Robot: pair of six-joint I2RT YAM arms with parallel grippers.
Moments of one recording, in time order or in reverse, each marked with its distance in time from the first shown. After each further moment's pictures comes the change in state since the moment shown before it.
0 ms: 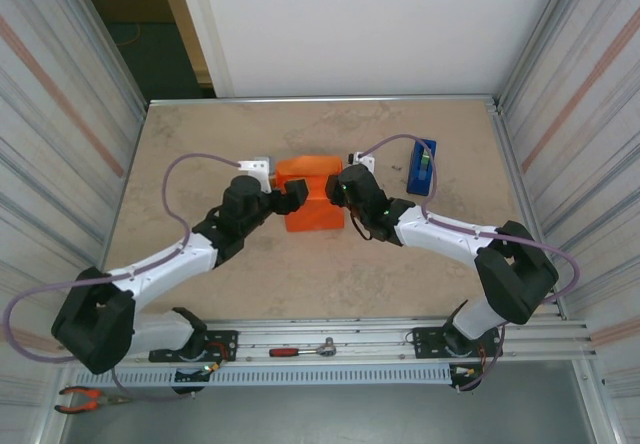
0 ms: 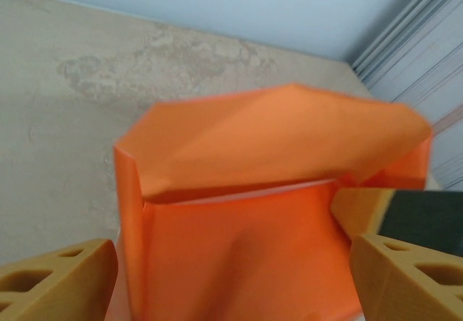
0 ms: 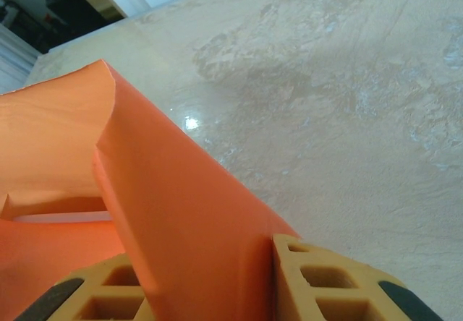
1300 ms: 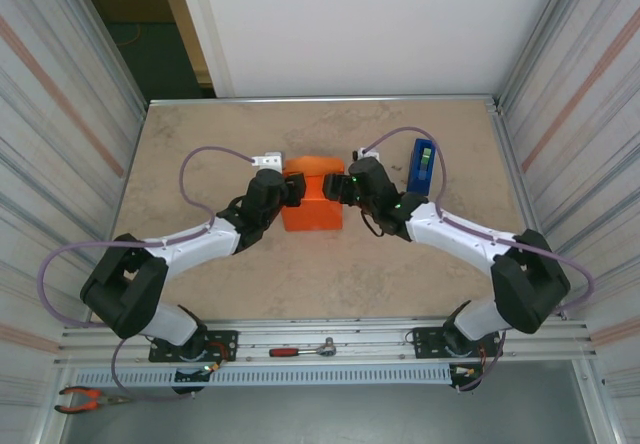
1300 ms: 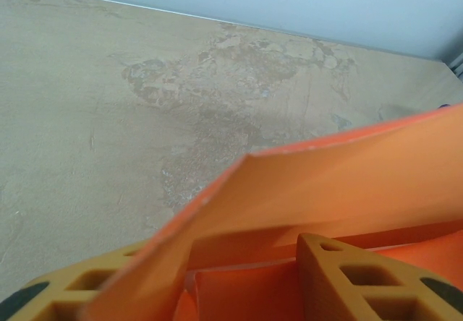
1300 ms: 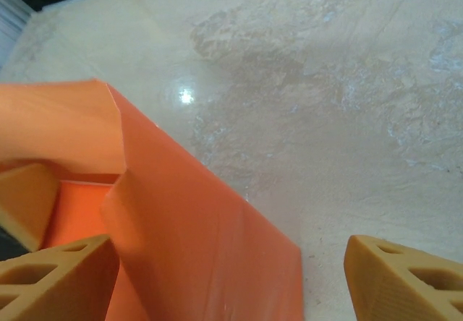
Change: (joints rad) left arm -0.039 0.193 0.105 0.001 -0.217 0.018; right arm -0.047 -0.054 0.031 -0.138 -0.092 -0.115
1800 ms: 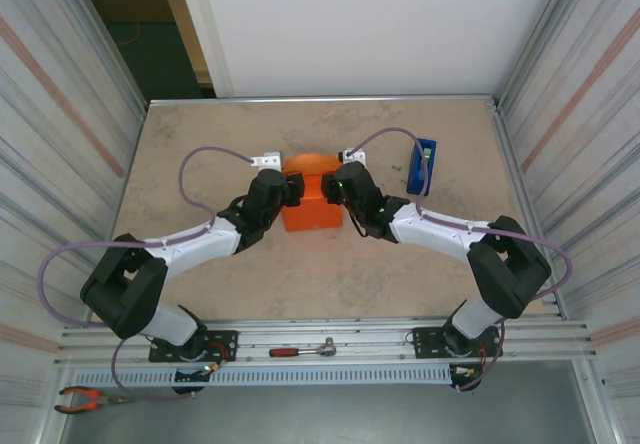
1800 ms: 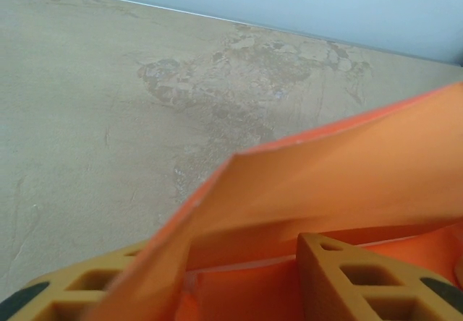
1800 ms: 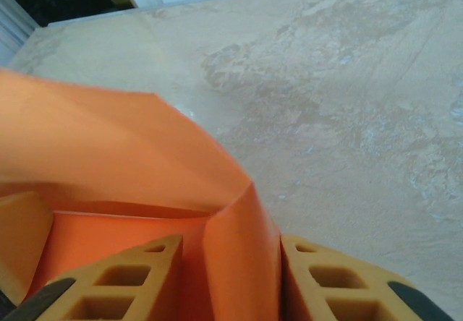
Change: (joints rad) left arm -0.010 -0.005 0.008 -0.035 -0.042 -0.019; right arm 0.046 0.097 -0.001 0.189 0.100 -0.080
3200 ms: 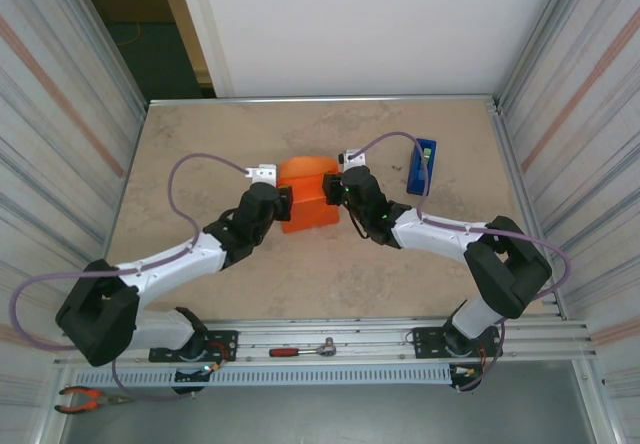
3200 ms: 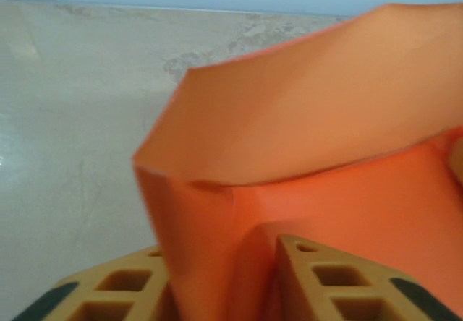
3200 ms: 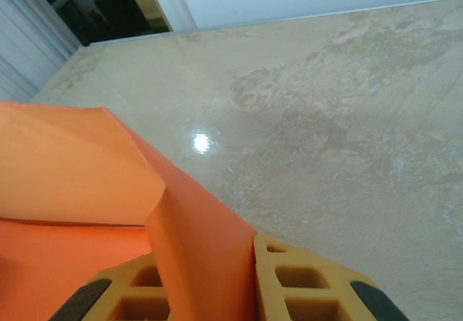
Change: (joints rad) left arm -0.043 -0.162 -0.082 -0.101 -0.084 0.103; right arm -0.011 -0.002 -0.082 0.193 -0.051 -0.058
